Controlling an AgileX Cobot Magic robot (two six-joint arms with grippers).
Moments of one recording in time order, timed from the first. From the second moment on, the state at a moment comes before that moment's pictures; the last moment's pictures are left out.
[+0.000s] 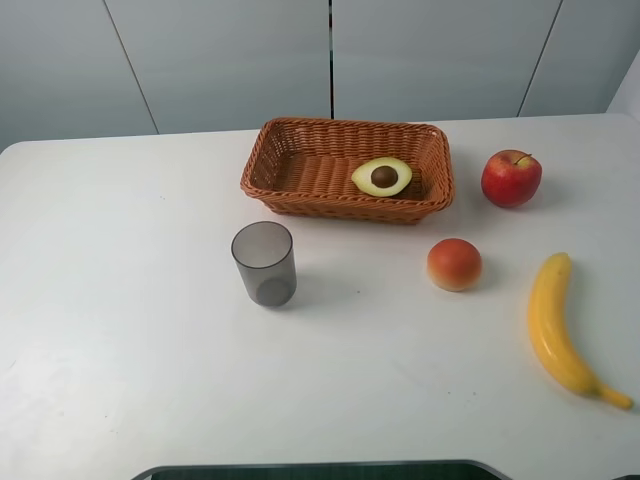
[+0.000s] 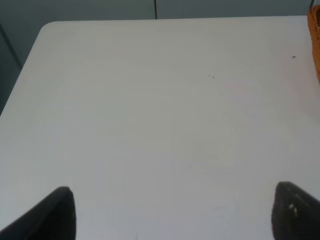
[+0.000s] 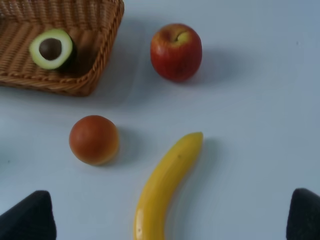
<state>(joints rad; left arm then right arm) 0.05 0.00 -0.51 0.02 1.08 -0.02 0.10 0.24 -0.62 -0.01 1.12 0.07</state>
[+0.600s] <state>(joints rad) 0.05 0.00 -0.51 0.02 1.08 -0.02 0.10 0.00 -0.51 0.04 1.10 -0.01</state>
